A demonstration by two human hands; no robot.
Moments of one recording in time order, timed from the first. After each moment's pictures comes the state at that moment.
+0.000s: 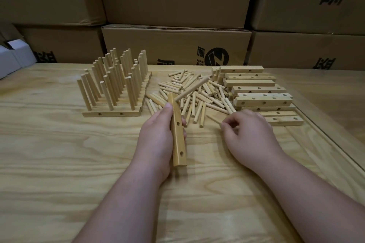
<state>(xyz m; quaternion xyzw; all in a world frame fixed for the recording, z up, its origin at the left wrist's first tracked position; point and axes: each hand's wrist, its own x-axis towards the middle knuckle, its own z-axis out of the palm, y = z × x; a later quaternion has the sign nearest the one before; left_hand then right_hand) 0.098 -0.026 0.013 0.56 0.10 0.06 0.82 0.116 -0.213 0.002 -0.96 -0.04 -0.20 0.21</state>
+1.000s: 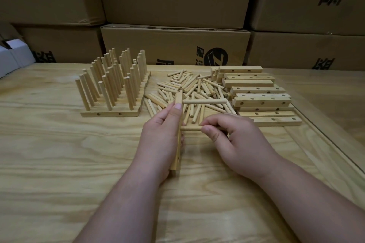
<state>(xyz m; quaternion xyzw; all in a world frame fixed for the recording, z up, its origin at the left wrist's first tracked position) 0.099 -0.028 0.005 0.63 0.07 0.09 0.77 0.100 -0.201 0.010 -0.86 -0.27 -0.22 0.37</state>
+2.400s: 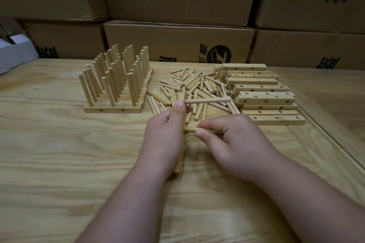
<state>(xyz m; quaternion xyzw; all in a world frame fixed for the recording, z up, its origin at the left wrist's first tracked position) 0.095 -0.029 0.005 0.69 0.05 0.12 0.71 0.084 -0.186 0.029 -0.90 -0.26 -0.16 0.32</state>
